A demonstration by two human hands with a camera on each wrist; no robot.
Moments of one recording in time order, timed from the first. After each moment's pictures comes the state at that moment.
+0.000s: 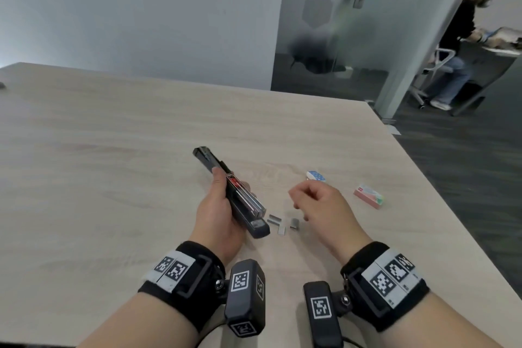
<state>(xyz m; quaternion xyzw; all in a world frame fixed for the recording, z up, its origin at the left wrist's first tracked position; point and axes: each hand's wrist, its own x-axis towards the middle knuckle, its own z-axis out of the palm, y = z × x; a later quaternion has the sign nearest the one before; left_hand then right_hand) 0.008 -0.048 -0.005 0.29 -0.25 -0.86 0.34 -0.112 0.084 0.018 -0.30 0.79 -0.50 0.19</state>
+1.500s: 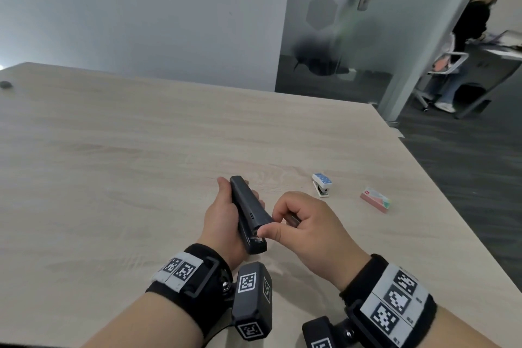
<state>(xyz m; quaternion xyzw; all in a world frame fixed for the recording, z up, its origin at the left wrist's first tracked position) 0.011 -0.049 -0.008 0.32 -0.24 -0.87 0.30 -0.076 0.083 0.021 -0.52 0.69 -0.48 0.13</state>
